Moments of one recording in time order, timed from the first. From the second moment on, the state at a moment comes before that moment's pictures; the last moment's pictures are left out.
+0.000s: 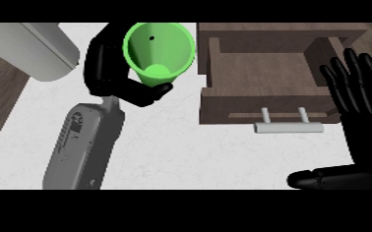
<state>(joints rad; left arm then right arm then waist) -0.58 0.00 0.00 -1.41 0.24 0.07 -0.23 -0.07 -0.10 -0.09 -2.09 -0.17 0.15 0.16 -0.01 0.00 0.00</state>
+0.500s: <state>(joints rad) -0.84 0.00 -0.03 -1.26 0.20 0.20 -0.15 -0.07 -0.11 -0.11 -2.07 -0.19 0.17 0.16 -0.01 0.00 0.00</state>
